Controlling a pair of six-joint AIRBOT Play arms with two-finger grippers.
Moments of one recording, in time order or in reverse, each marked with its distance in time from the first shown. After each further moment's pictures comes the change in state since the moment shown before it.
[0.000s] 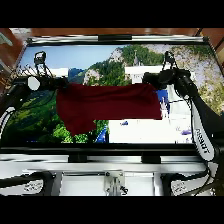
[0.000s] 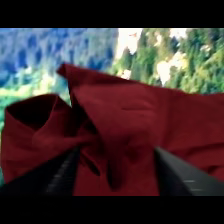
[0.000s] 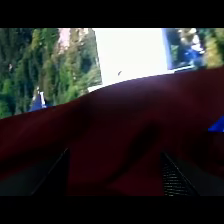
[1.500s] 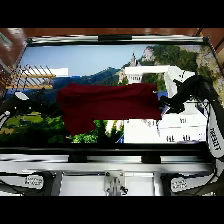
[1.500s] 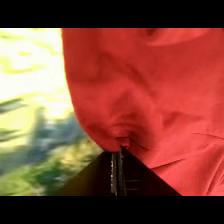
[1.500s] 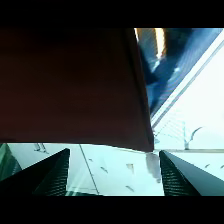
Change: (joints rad) left arm 0.319 -0.149 -0.200 -0.463 -0.349 0.351; right arm -0.248 0.014 -0.132 0.061 -0.596 -0.226
